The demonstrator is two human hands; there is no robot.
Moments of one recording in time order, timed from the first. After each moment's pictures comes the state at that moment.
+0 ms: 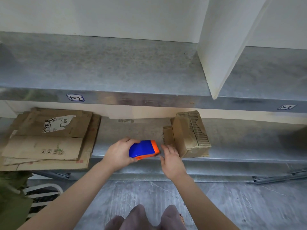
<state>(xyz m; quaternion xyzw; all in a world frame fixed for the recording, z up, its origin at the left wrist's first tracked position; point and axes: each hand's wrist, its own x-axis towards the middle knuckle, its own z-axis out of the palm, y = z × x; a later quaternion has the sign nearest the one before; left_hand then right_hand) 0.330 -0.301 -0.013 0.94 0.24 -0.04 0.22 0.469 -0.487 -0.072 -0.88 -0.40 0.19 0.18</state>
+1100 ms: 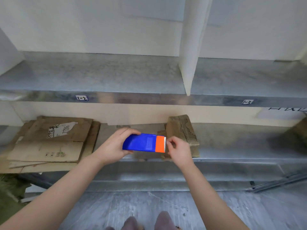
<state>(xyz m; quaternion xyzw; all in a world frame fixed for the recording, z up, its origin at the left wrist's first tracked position) 0.316 -0.312 0.061 0.95 0.10 0.10 0.28 0.489 -0.514 0.013 -0.85 -0.31 0.13 0.41</state>
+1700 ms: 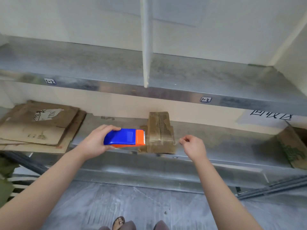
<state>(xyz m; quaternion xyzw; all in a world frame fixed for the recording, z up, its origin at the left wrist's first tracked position) 0.330 -0.380 0.059 0.93 0.22 0.10 0.26 0.602 -0.631 0.033 -0.91 -0.22 0.18 0.29</state>
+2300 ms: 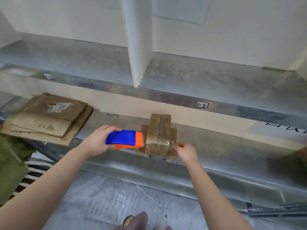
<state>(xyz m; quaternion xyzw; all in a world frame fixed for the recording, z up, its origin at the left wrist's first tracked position) 0.350 -0.399 0.047 0.92 0.31 0.05 0.24 0.630 -0.611 -0.017 -0.87 -0.22 0.31 0.31</state>
